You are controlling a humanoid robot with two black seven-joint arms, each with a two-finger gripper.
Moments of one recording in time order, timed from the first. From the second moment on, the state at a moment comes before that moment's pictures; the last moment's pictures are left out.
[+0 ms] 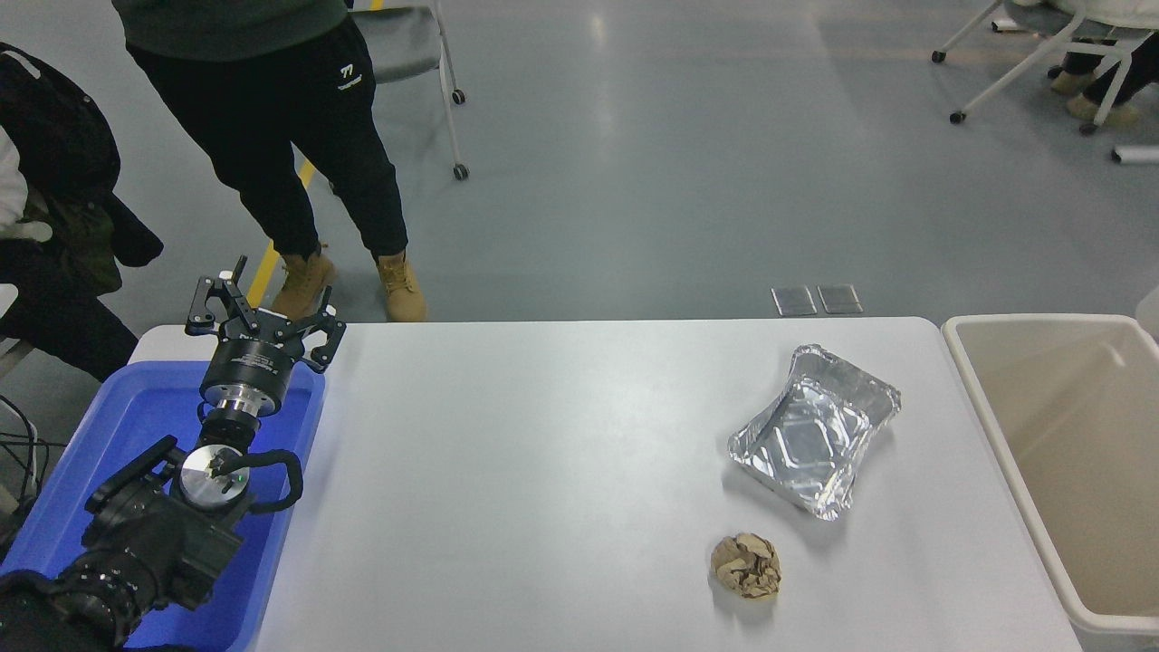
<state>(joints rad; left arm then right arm) -0.66 0.17 -0.94 -0.30 -0.24 -0.67 -0.31 1.07 -0.66 -0.93 0.15 -0.48 0.34 0.12</state>
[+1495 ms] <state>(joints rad) -0.66 0.17 -0.94 -0.30 -0.24 -0.67 -0.31 0.66 -0.43 -0.59 0.04 -0.41 -0.01 0.00</state>
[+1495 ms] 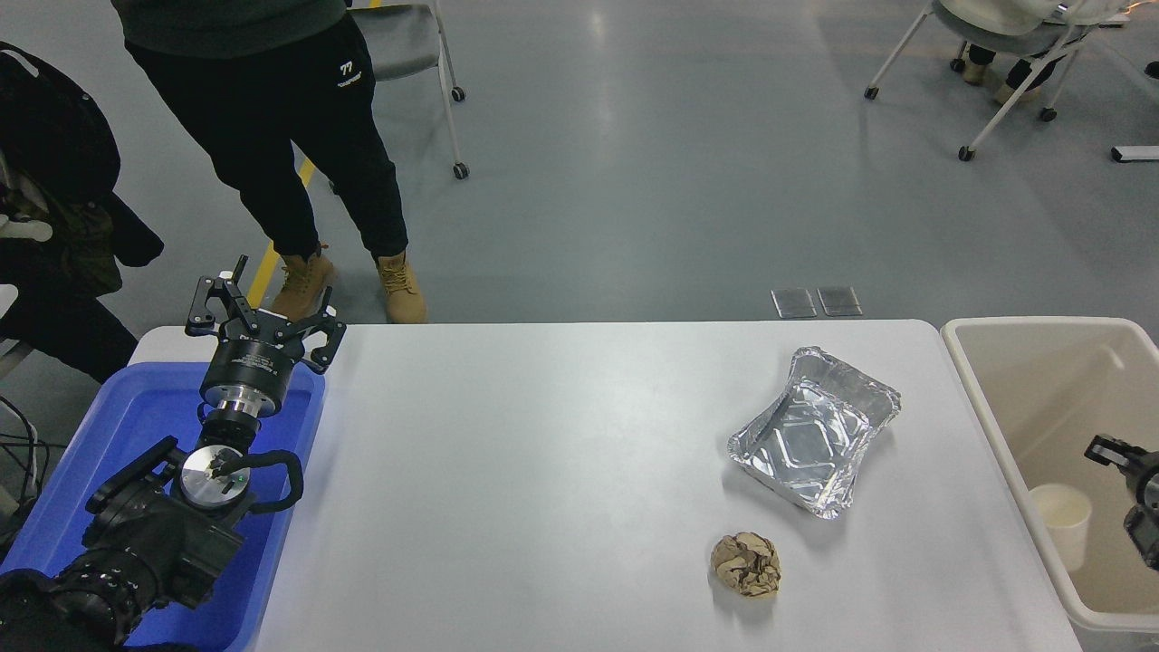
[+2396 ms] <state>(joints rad) -0.66 0.17 -0.94 -0.30 -0.24 -0.67 -0.31 1.25 -0.57 -0.84 0.46 -0.41 0.06 0.00</state>
